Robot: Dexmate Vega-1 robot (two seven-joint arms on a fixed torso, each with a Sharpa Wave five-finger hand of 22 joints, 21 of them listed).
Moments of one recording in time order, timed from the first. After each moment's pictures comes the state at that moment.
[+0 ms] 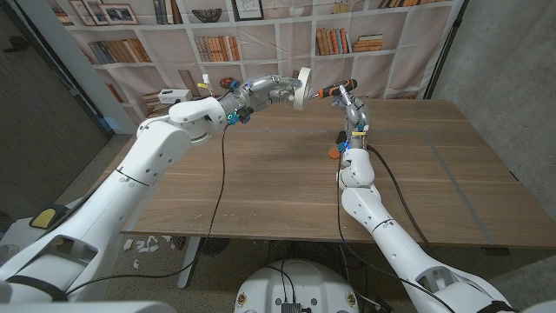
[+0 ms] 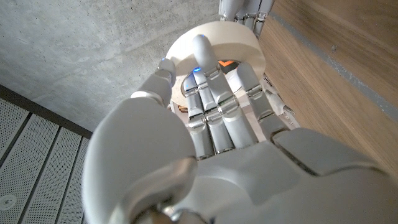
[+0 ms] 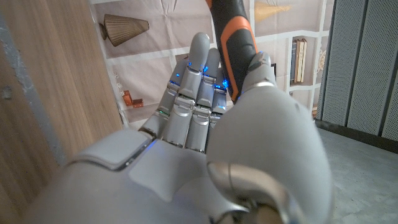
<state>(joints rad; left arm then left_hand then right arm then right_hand) 0.75 0.62 0.29 -2.01 -0.76 0.43 -0.14 1.02 0.02 0.55 -0.19 0.17 1.03 0.08 0.21 0.32 1.06 0.00 0.30 0.63 1.23 -0.21 0.40 0.71 0.31 0.08 1.39 0.18 -0.87 -0.09 -0.37 -1.39 0.55 0.54 -0.36 1.20 0.07 0.01 -0.05 0.25 0.99 0.13 0.20 0.22 1.11 0.09 0.35 0.49 1.12 -0.04 0.42 1.11 0.42 -0.04 1.22 0.18</state>
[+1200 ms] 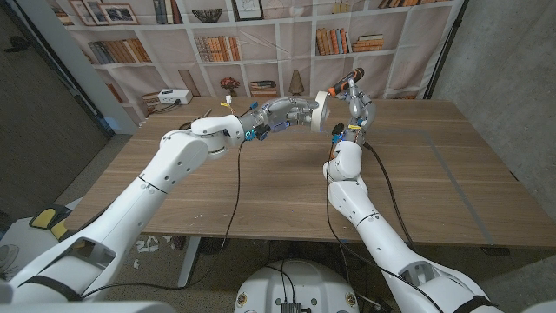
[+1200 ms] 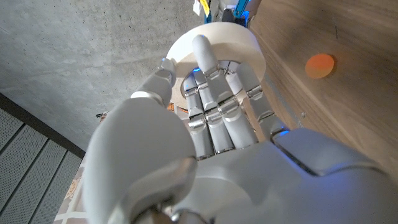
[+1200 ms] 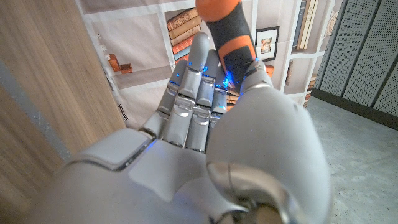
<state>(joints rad) 0.75 0.55 0.39 -1.95 -0.83 0.52 -0.18 1.02 0.02 0.55 -0.19 0.17 1.03 0.08 0.21 0.32 1.06 0.00 0.29 0.63 1.23 -0.21 0.39 0.71 0.31 0.08 1.39 0.18 -0.84 0.00 -0.36 -1.39 0.39 0.56 -0.62 1.20 0.07 0.09 0.03 0.25 1.00 0.14 0.20 0.21 1.11 0.09 0.33 0.48 1.12 -0.04 0.41 1.10 0.42 -0.04 1.22 0.18</state>
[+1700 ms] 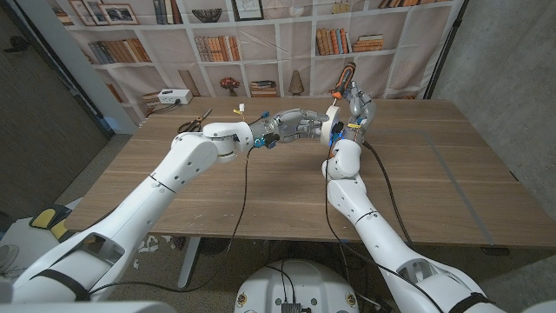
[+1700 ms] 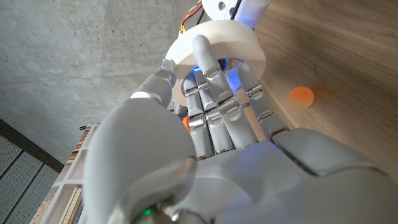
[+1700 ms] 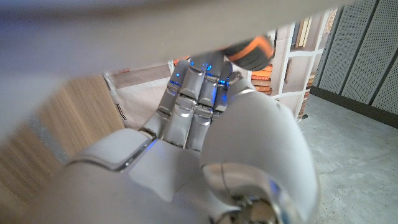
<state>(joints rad) 0.72 0.54 0.44 -1.92 -0.83 0.57 -0.20 1.02 0.02 0.55 -0.19 0.17 1.03 0.08 0.21 0.32 1.06 0.00 0.29 0.67 1.23 -0.20 0.39 0.71 0.31 0.08 1.39 0.18 -0.83 0.01 -0.36 -1.37 0.38 0.57 -0.63 1.26 0.14 0.17 -0.05 0.26 1.09 0.09 0.22 0.22 1.19 0.06 0.33 0.49 1.15 -0.07 0.41 1.10 0.42 -0.04 1.22 0.18</state>
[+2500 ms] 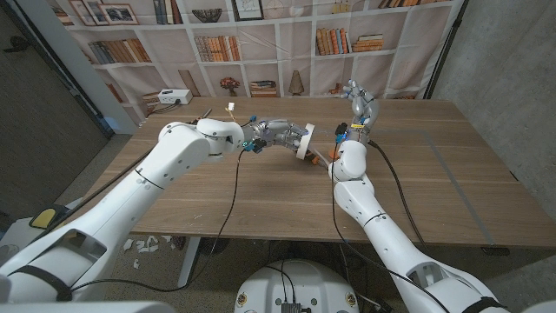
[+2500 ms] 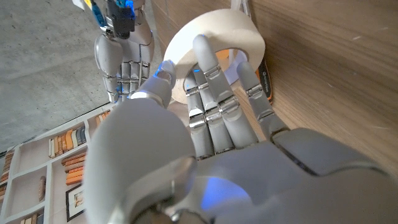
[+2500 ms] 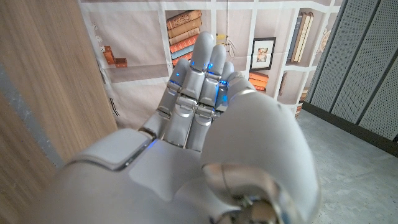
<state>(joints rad) 0.70 0.64 0.45 -2.06 -0.67 0.82 0.02 1.02 0.02 0.56 -0.17 0.17 1.03 0.08 0.21 0.32 1.07 0.01 0.29 0.73 1.24 -0.20 0.38 0.70 0.32 0.07 1.40 0.18 -0.86 -0.06 -0.36 -1.43 0.33 0.51 -0.63 1.25 0.15 0.17 -0.05 0.25 1.08 0.08 0.21 0.21 1.20 0.05 0.31 0.47 1.15 -0.07 0.40 1.08 0.43 -0.05 1.24 0.18</state>
